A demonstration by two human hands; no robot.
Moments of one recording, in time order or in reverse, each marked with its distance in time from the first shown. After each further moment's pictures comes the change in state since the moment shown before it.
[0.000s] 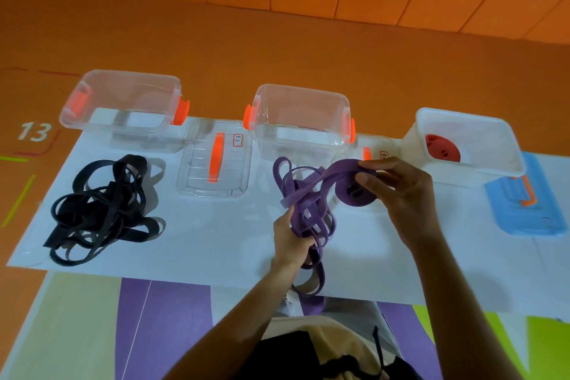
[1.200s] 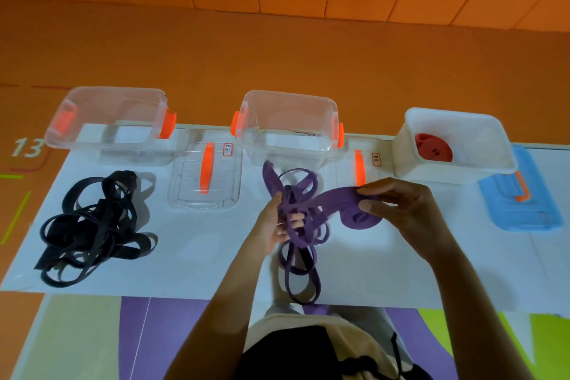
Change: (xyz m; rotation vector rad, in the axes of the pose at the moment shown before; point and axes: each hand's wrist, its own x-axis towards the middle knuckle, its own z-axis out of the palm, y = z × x) left_hand 0.055 0.041 -0.030 -0.417 -0.215 -0.477; right_hand -0.004 -0.003 -0.037 -0.013 -0.181 0.134
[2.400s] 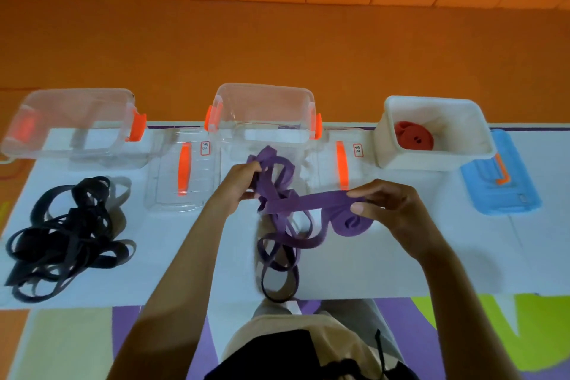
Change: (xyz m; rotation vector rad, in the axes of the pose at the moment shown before) left_hand 0.015 0.091 0.020 0.527 0.121 0.190; right_hand -0.008 0.021 -0.036 0.081 0.013 0.104
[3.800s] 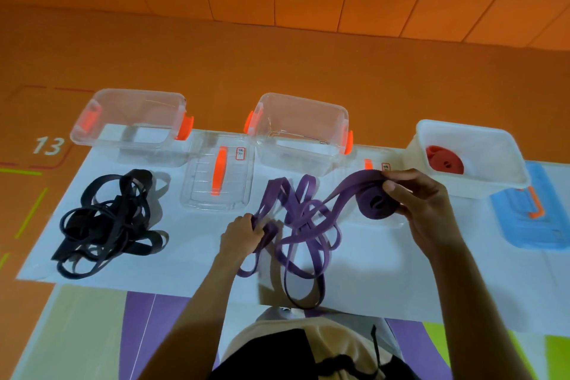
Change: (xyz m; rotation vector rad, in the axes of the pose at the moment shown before) left_hand -0.042 -0.125 -0.047 0.817 0.238 0.034; right_hand 0.023 -0.004 0.030 0.174 0.170 -0.054
